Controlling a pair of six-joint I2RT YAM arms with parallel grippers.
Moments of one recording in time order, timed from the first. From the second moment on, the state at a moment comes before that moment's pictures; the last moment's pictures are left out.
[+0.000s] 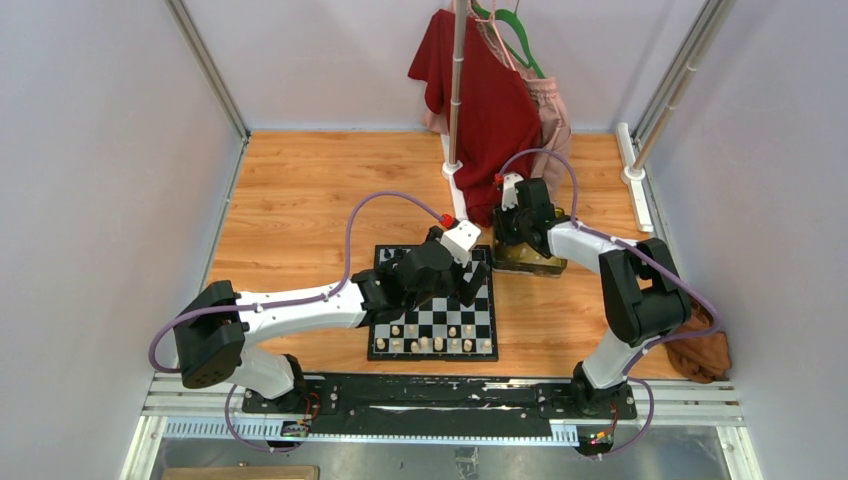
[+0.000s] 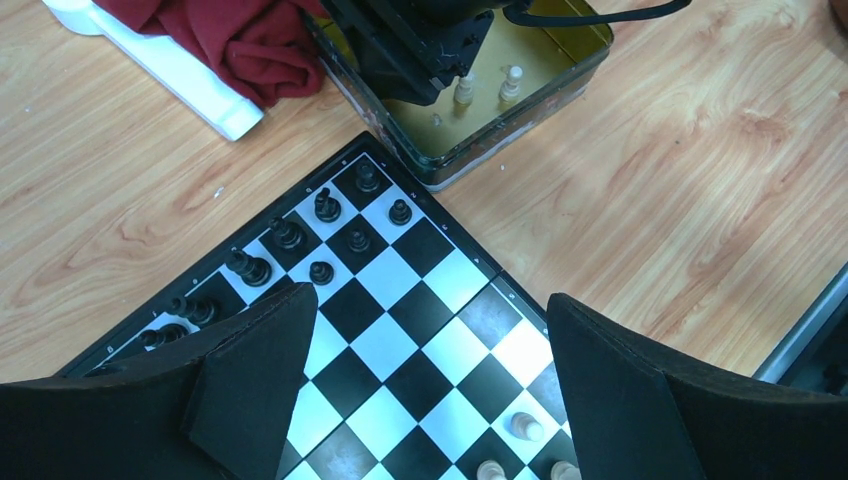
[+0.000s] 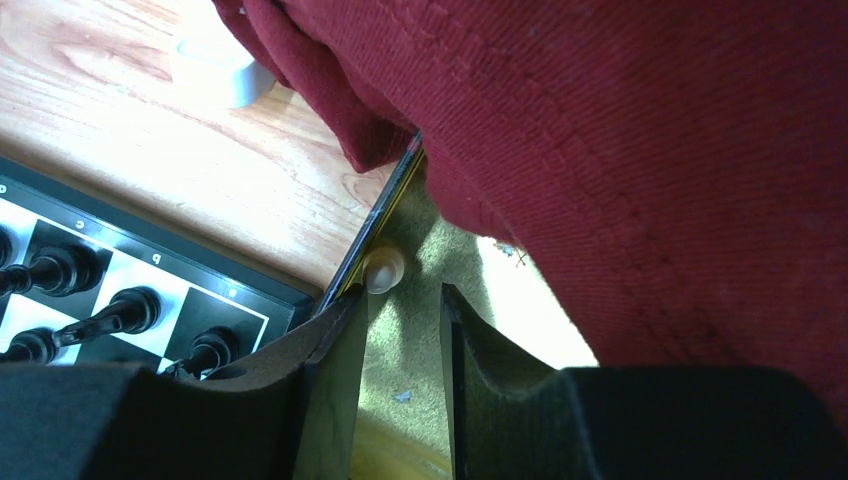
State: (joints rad) left arm -1.11 1.41 0.90 0.10 -0.32 -0.19; right arm 0.34 1.66 0.93 -0.03 -0.10 -0.06
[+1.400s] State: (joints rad) left arm -1.11 1.46 0.91 0.10 -0.30 -0.23; right arm 0.34 1.72 0.91 0.08 -0.26 0.02
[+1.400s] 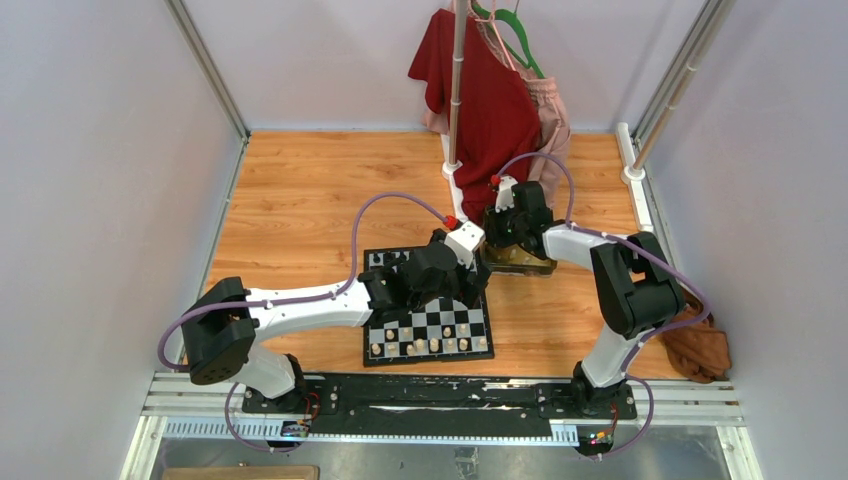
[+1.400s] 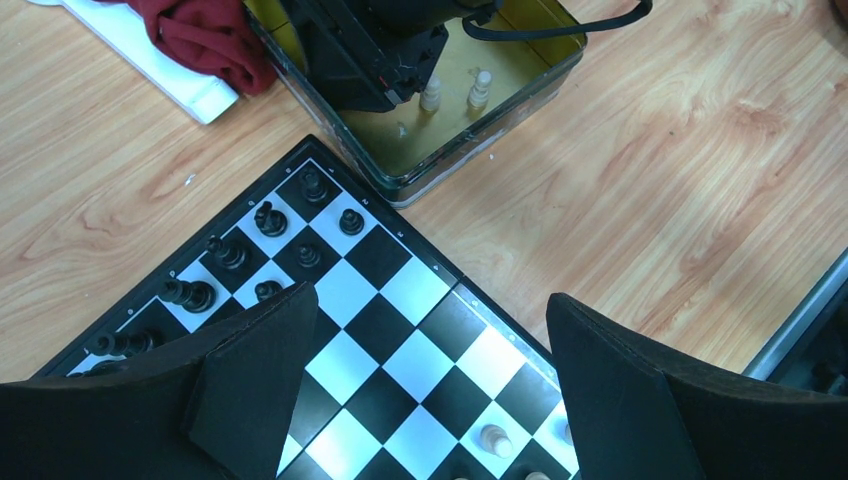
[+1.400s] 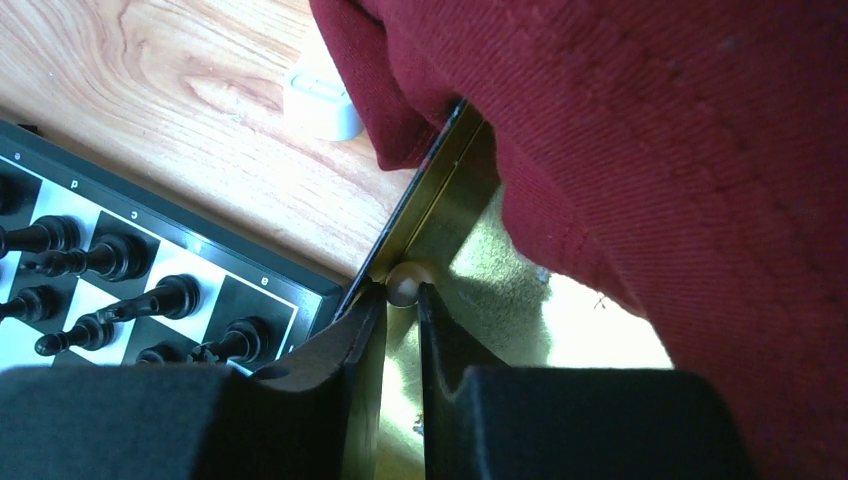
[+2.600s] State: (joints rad) left arm -1.11 1.39 0.86 0.10 -0.33 -0.28; right arm 0.38 1.45 0.81 0.04 -0.08 0.05
